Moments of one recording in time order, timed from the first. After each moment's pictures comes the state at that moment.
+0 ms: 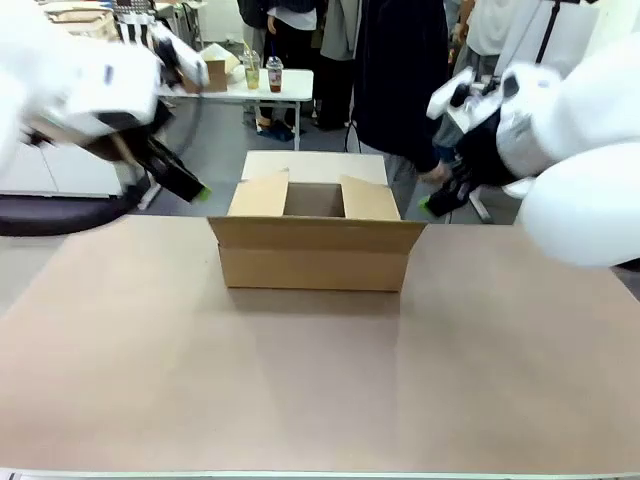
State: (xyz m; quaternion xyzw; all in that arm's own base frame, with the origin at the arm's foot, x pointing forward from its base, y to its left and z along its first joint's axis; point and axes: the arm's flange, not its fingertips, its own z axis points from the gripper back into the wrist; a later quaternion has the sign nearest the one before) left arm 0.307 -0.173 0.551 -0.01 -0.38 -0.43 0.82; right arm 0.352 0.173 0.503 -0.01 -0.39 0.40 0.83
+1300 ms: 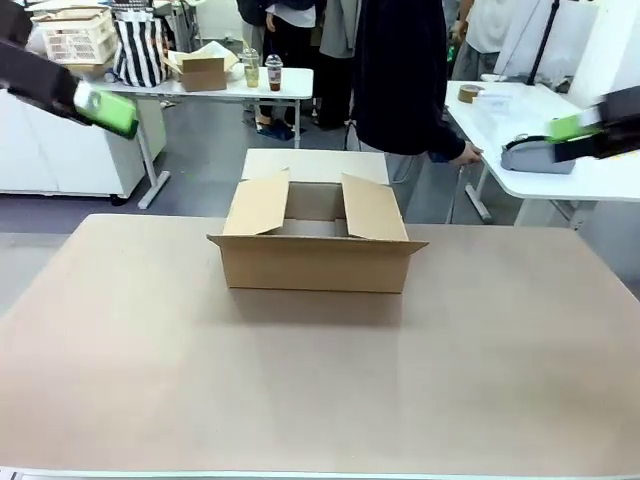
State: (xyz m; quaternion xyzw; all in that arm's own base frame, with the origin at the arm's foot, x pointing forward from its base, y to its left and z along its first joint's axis) left arm 0.271 -0.057 0.610 -0.45 -0.31 -0.34 0.76; right arm 0.288 -0.014 0.577 0.48 -0.30 0.18 0.80
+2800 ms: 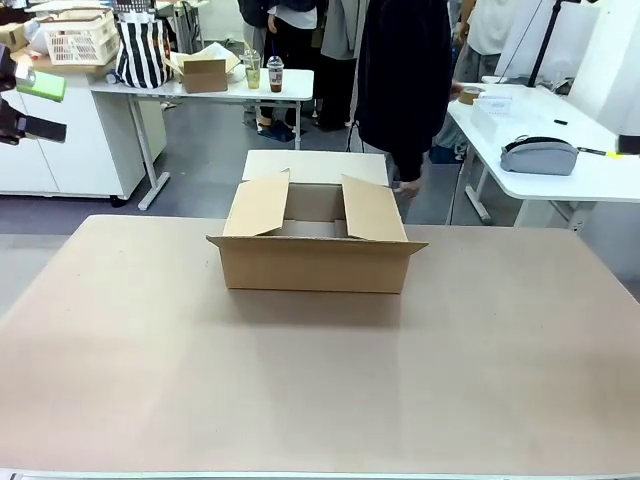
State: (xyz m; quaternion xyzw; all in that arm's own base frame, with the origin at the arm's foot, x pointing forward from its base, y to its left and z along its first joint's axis) left arm 0.297 0.016 0.582 -0.48 -0.30 -0.18 0.80; right arm 0.284 -0.071 0.562 0.57 -0.29 0.09 0.76
